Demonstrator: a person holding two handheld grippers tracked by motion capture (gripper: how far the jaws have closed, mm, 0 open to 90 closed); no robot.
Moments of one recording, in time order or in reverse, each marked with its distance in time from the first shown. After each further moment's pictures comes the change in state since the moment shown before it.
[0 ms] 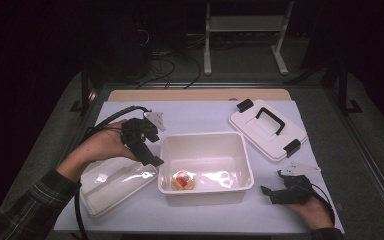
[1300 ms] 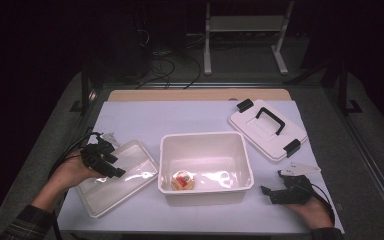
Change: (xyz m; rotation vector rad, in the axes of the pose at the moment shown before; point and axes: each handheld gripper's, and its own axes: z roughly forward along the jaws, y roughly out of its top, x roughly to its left) left arm 0.025 -0.149 0.041 0.031 0.137 -0.380; right arm 0.000 0.000 0.000 0.000 -0.001 -0.001
